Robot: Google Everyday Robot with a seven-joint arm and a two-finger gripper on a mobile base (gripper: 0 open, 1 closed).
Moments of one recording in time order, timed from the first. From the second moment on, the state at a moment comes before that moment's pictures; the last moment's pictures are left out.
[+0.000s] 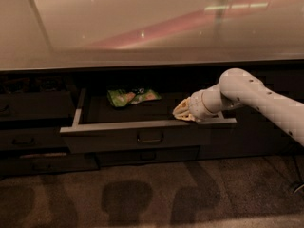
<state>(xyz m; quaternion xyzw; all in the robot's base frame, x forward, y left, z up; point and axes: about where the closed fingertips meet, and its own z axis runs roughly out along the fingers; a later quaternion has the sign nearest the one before) 0.633 -0.122 0.660 -0.75 0.57 0.05 0.33</state>
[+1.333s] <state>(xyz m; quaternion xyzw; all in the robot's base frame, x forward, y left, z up) 0.568 -0.128 0.633 -0.76 0.55 0.04 0.33</state>
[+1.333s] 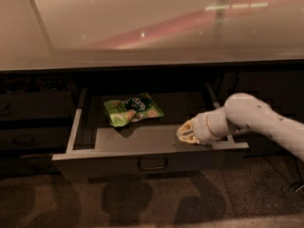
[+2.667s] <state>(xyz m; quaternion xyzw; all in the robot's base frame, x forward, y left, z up) 0.554 -0.128 0.623 -0.76 0.56 0.05 0.32</state>
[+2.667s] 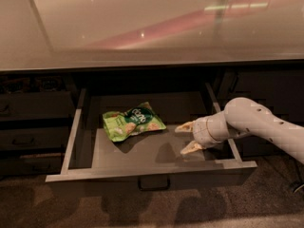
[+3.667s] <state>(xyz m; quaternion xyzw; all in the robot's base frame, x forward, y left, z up) 0.551 -0.123 0.622 -0.77 0.55 0.05 0.32</state>
